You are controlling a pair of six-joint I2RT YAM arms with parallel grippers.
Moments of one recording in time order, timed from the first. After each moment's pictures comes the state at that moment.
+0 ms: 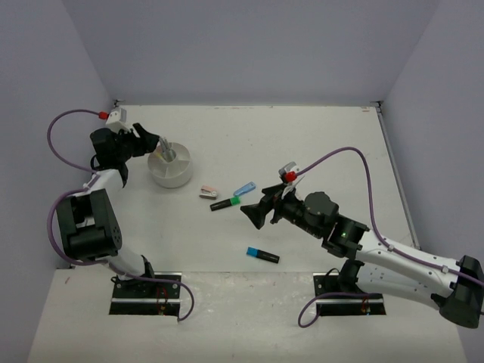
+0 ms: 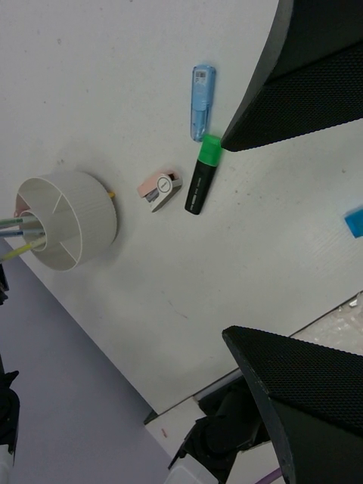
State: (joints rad) left arm 0.27 1.57 0.87 0.38 0.54 -0.29; right arm 1.01 0.88 0.62 0.12 0.11 0.35
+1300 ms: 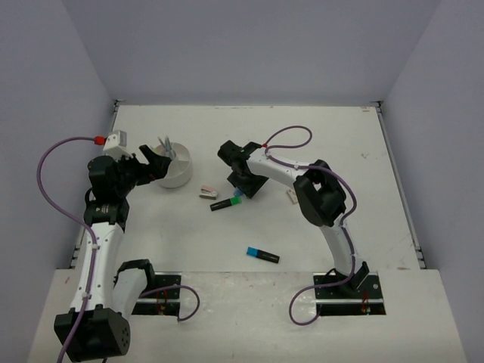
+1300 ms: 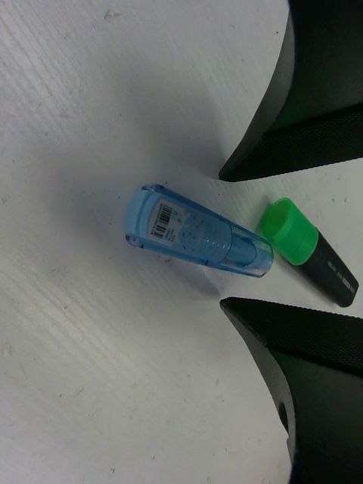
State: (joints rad) left arm 0.14 0.84 0.71 -0.20 0.37 -0.40; right arm 0.79 2.22 1.77 -0.98 0.30 1.51
